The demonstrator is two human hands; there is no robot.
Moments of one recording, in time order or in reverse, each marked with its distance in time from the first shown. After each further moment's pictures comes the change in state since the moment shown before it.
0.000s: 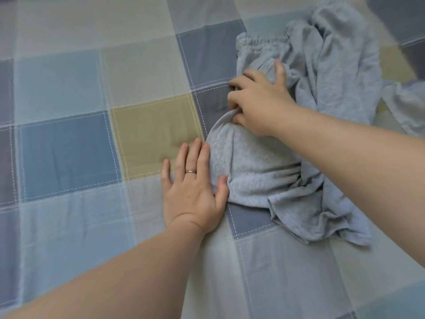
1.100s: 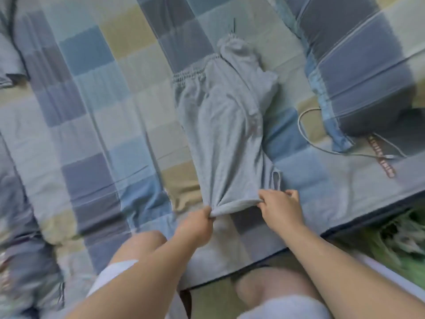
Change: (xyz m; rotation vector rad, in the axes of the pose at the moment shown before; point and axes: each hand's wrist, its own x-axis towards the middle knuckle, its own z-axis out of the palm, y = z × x) left_hand -0.523 0.098 -0.109 -0.065 -0.971 -0.088; right_hand -0.687 -0.142 0.023 0.502 -0.410 0.549
